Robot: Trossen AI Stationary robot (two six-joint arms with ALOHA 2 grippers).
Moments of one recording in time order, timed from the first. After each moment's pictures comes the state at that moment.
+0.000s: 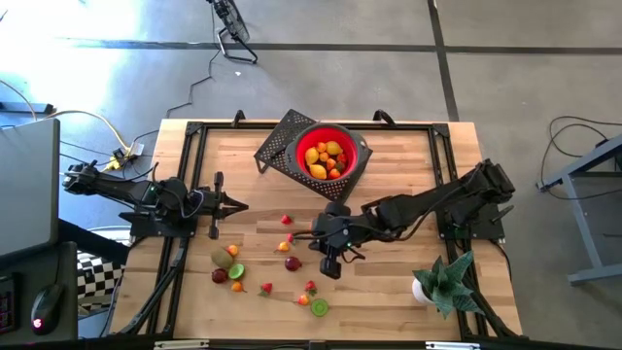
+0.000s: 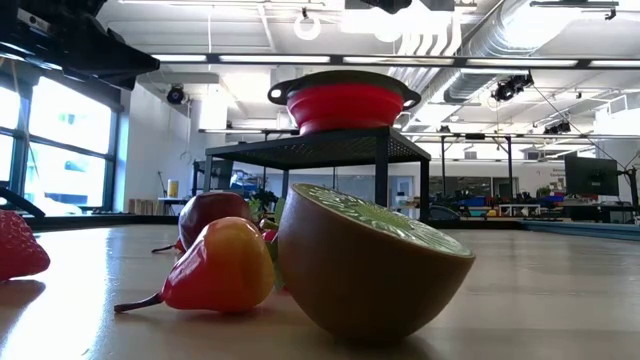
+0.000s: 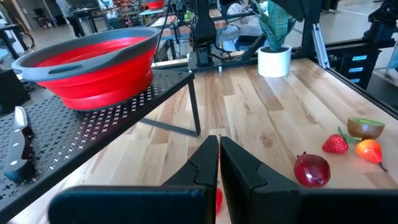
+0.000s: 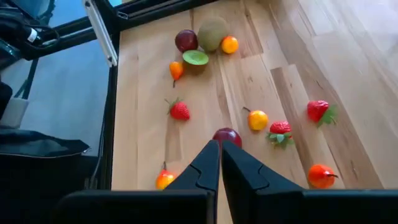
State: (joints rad) left arm -0.24 0.29 0.25 -0.07 -0.28 0.10; right arm 0.32 1.74 1.56 -0.56 0.13 0.52
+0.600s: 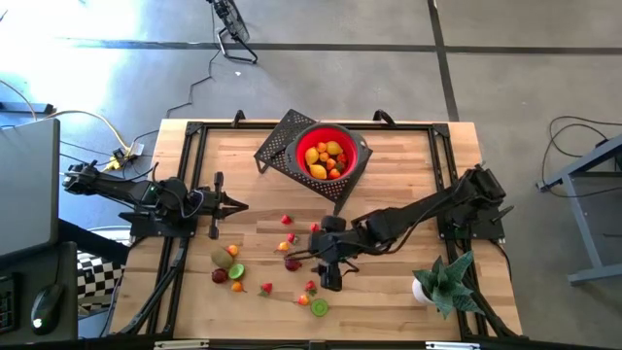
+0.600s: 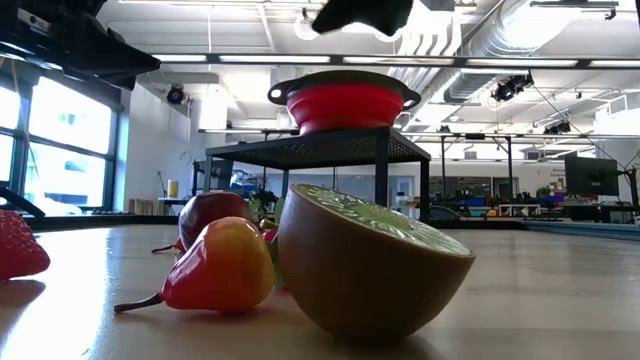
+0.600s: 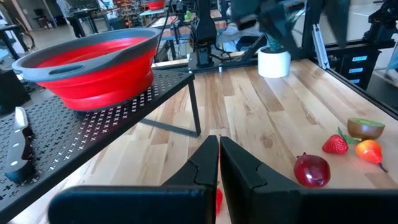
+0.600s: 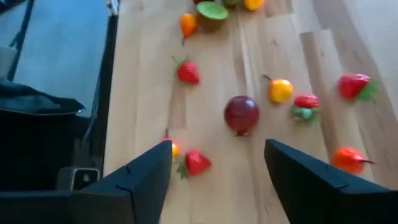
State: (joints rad) left arm -0.24 0.29 0.25 -0.07 -0.28 0.10; right arm 0.36 1.82 1.56 -0.56 0.07 0.47
